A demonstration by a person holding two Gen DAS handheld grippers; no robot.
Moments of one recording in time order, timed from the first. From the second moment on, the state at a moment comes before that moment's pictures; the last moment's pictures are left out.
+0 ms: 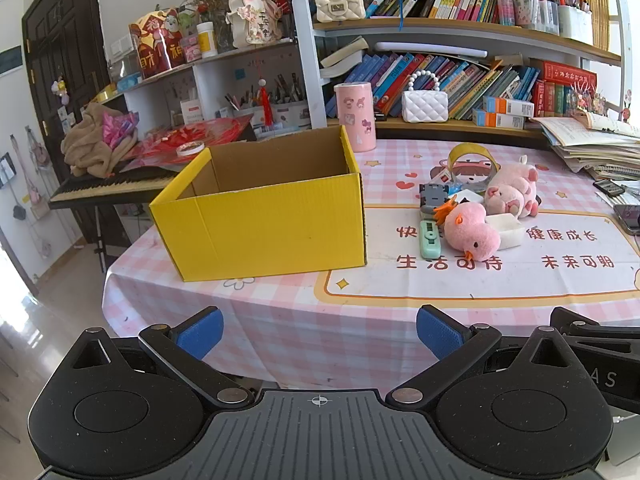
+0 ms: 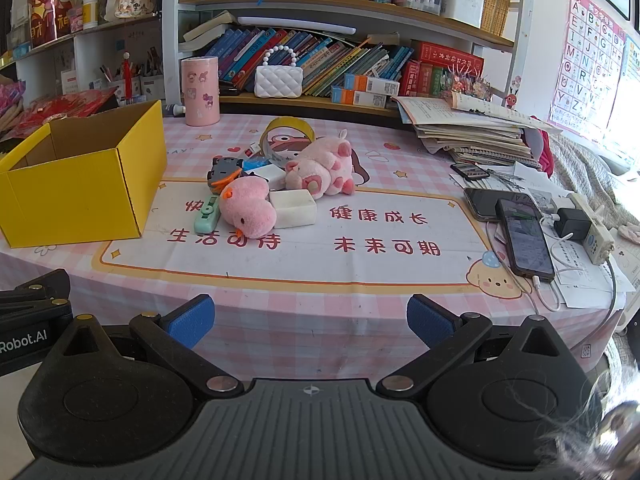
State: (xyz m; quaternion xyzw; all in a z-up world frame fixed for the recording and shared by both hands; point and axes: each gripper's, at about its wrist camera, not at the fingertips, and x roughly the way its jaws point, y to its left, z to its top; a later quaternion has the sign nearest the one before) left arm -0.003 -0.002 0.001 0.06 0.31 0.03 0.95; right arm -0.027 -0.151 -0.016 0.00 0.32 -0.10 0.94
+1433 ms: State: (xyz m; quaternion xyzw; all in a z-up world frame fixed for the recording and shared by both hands) left arm 0.001 0.001 -0.010 0.06 0.31 0.03 0.95; right arm -0.018 -0.148 -0.020 0.00 0.32 -0.10 0.94
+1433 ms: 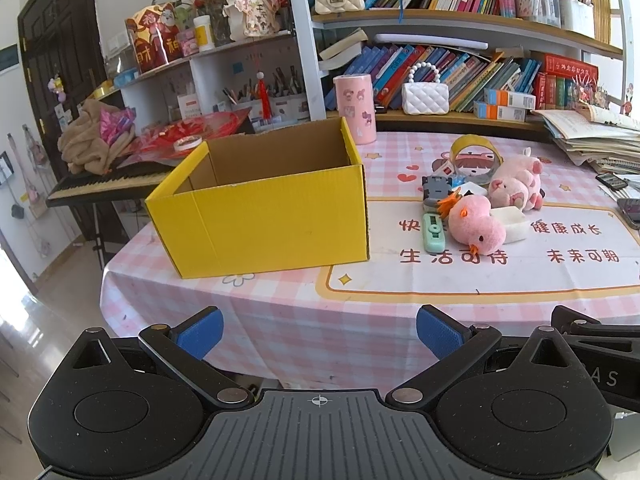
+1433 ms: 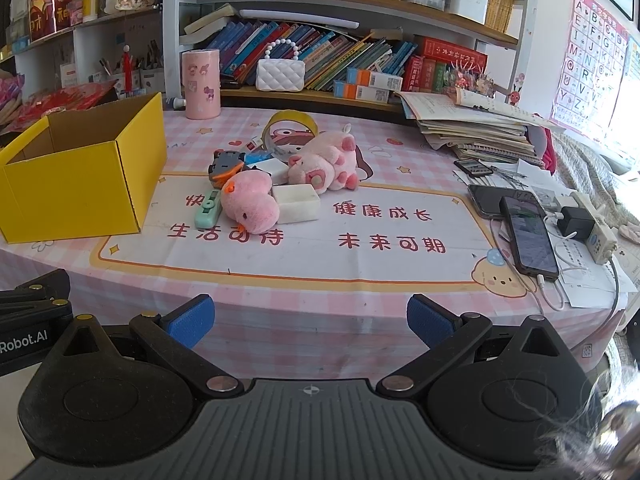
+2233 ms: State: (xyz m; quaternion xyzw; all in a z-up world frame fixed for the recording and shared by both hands) left arm 0.030 -0.014 -0.010 0.05 0.33 0.04 0.94; right arm 0.014 -0.166 -0.022 0.00 0.33 -0.08 0.94
